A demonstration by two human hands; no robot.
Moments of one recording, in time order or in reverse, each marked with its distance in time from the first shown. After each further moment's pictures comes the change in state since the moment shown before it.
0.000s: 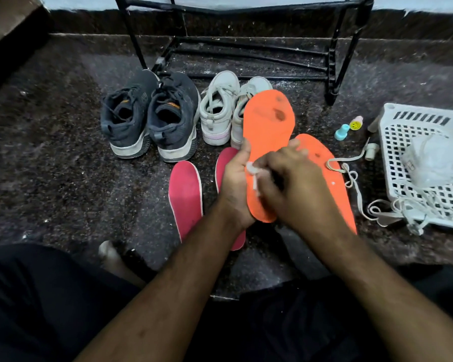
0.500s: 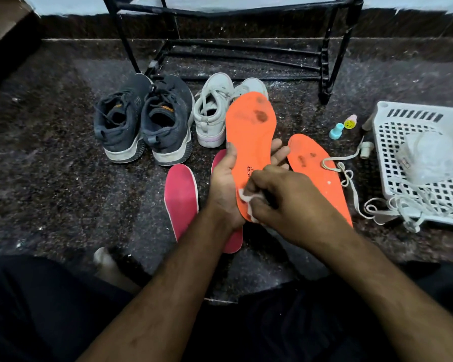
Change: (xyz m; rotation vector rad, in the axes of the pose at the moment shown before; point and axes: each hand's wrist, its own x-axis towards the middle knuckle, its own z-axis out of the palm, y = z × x) left_hand 0.001 0.005 -0.004 -0.026 0.059 0.033; right_hand -0.009 0.001 -0.008 0.023 -0.263 -0.044
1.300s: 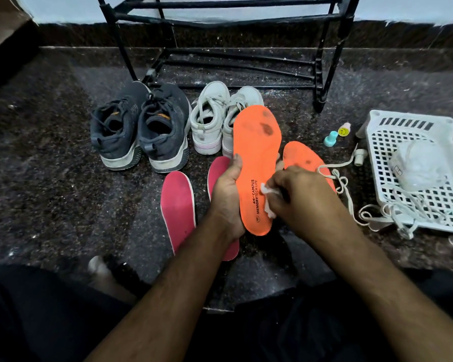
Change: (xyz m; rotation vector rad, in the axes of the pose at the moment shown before) left_hand 0.004 -0.006 0.001 0.032 0.166 -0.014; right_hand 0.004 0.023 -0.007 -0.215 0.136 0.186
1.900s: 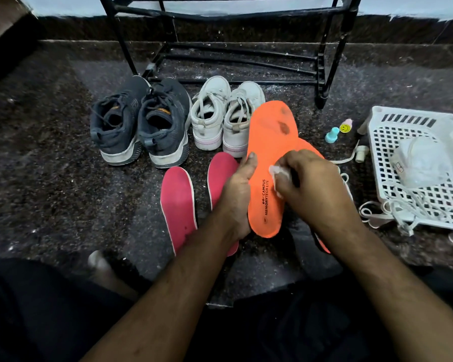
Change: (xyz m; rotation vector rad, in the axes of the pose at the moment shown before) left_hand 0.010 -0.015 -0.002 0.097 0.032 0.065; right_hand 0.008 0.010 -0.005 0.051 0.136 0.013
